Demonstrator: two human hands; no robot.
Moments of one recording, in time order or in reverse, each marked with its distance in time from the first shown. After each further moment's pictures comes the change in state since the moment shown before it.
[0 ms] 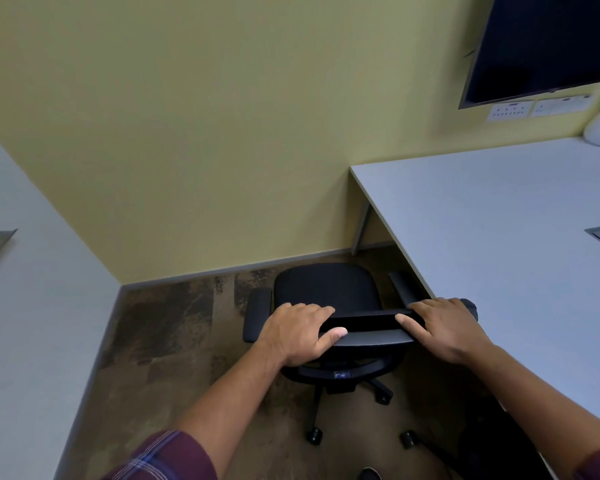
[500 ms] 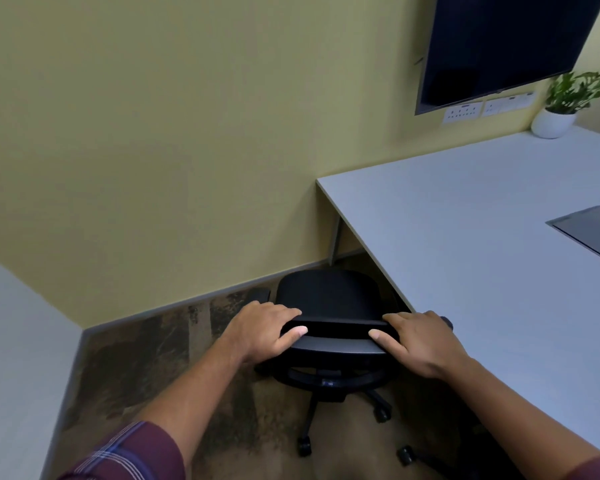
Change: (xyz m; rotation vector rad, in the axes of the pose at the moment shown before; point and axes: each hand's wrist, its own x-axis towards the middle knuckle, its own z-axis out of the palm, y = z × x) left_hand 0.091 -0.067 -0.008 0.038 -0.006 0.125; right_hand 0.030 0.007 -0.005 0.019 0.011 0.051
